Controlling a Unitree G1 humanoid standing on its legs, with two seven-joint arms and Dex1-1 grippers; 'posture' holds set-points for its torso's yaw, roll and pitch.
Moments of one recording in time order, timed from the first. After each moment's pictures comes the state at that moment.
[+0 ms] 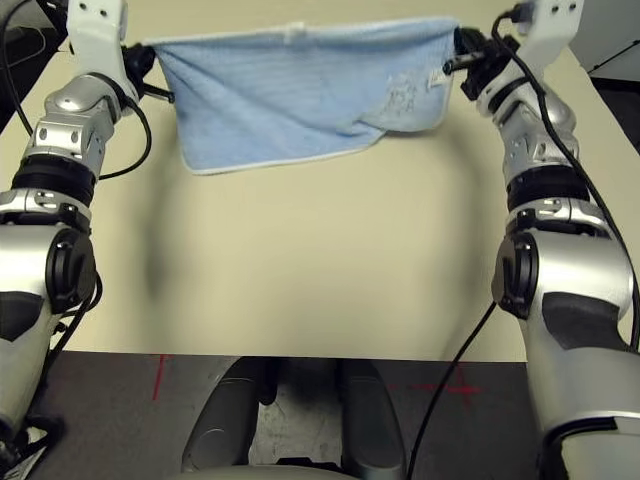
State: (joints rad) left arm -1.40 0.48 0.04 1.25 0.04 -0.11 -0.14; right arm -1.31 -0.53 -0.23 1.22 0.20 -0.25 0.47
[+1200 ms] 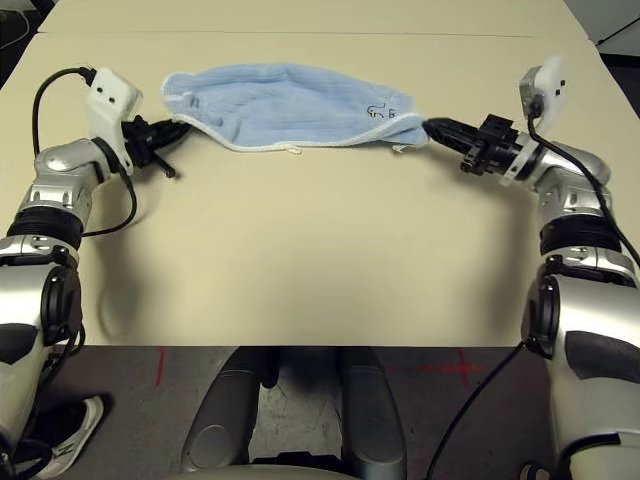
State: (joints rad) left arm -1.06 0.64 0.06 0.97 -0.05 -0.08 -1.09; right arm -0.95 -0.73 -0.19 0.92 0.26 0.04 1.44
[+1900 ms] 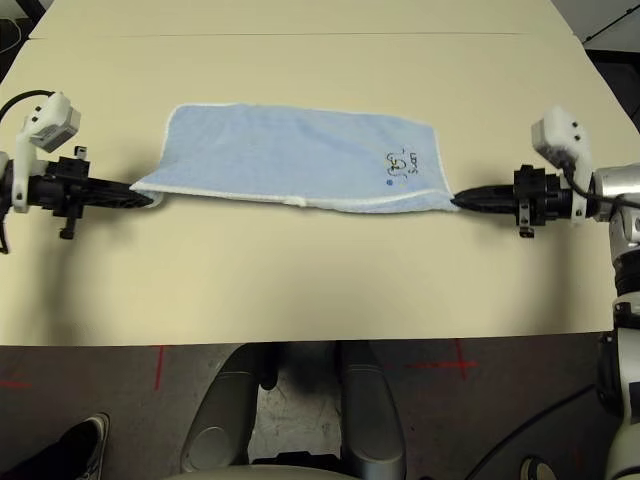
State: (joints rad) left arm -0.84 1.08 -0.19 0.46 -0.28 0.43 -1.61; right arm -0.76 -0.93 -0.01 0.87 0.19 -0.19 1.61
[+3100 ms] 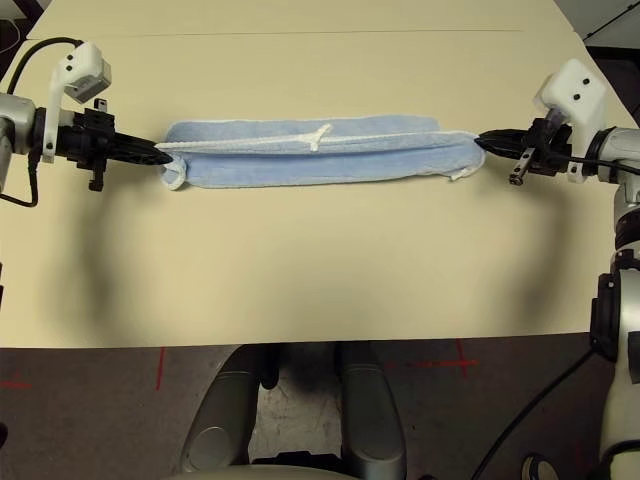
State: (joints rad) left arm -1.25 0.84 -0.28 0.98 -0.03 0.14 -1.44; right arm -1.06 -0.87 -0.02 1.20 -0.03 -0.35 1.16
